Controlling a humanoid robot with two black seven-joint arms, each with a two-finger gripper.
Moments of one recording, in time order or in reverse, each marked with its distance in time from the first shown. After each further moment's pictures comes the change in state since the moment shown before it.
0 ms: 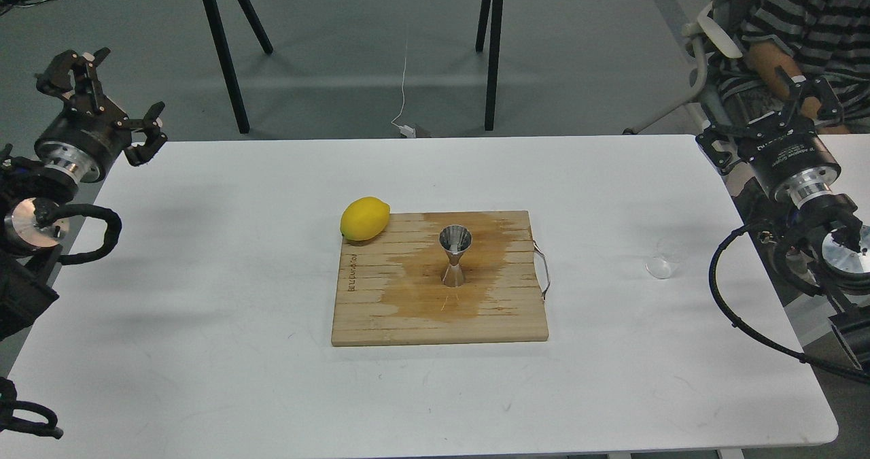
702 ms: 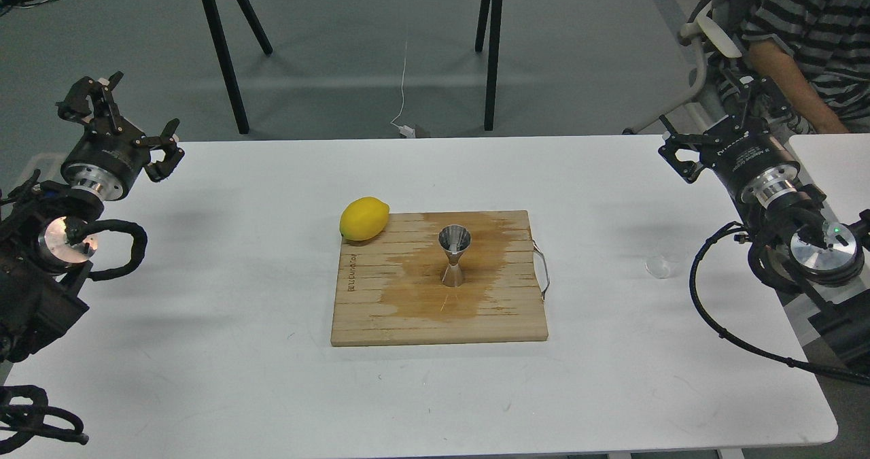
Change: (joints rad) left arm 0.005 -0.045 -0.005 0.035 -0.030 0.000 -0.037; right arm 0.043 0.007 -0.134 0.007 -0.062 -0.011 0.008
